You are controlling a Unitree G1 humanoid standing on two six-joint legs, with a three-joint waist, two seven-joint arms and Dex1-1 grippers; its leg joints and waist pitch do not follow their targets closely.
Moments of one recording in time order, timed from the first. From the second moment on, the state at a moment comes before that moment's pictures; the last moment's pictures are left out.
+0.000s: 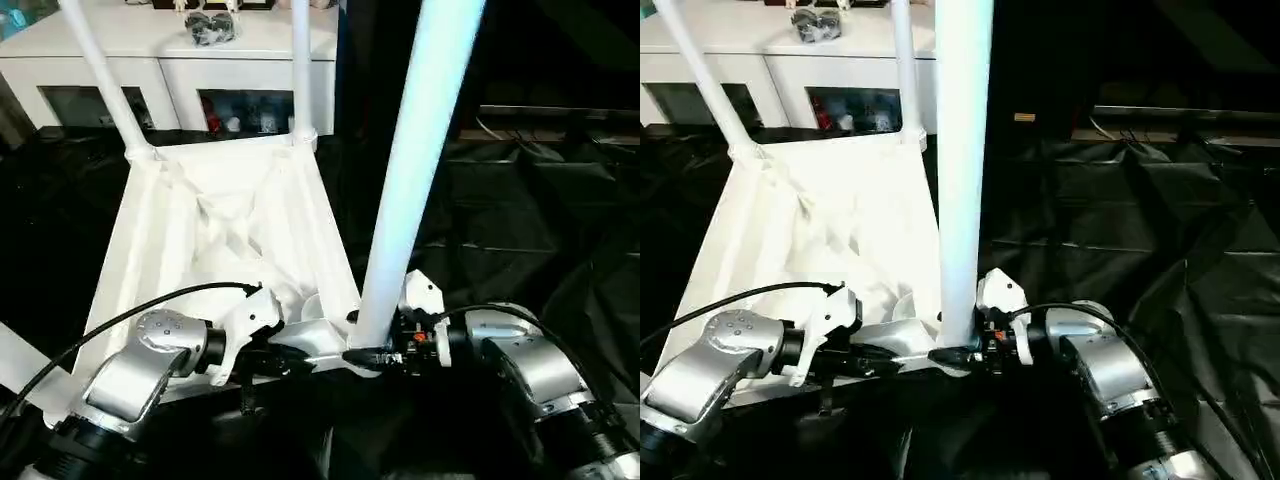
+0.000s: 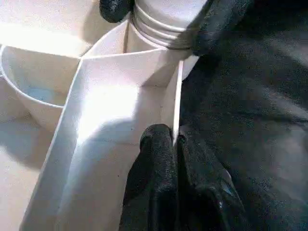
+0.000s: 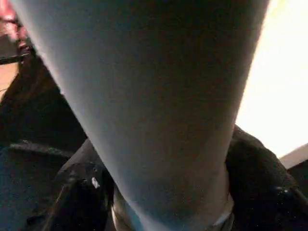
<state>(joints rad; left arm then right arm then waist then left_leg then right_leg) -0.23 0.47 -0.28 0.02 -0.12 0.46 -1.13 -0.31 -0.33 0.24 0.27 0.16 0.22 1.13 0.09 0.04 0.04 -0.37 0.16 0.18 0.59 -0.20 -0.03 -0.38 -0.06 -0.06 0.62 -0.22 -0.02</state>
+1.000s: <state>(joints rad) -0.26 0.40 -0.26 0.03 -0.08 0.51 -1.02 -0.34 -0.32 0.22 0.36 0.12 0.10 1.03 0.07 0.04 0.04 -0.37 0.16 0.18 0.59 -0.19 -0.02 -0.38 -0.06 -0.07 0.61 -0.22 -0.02</state>
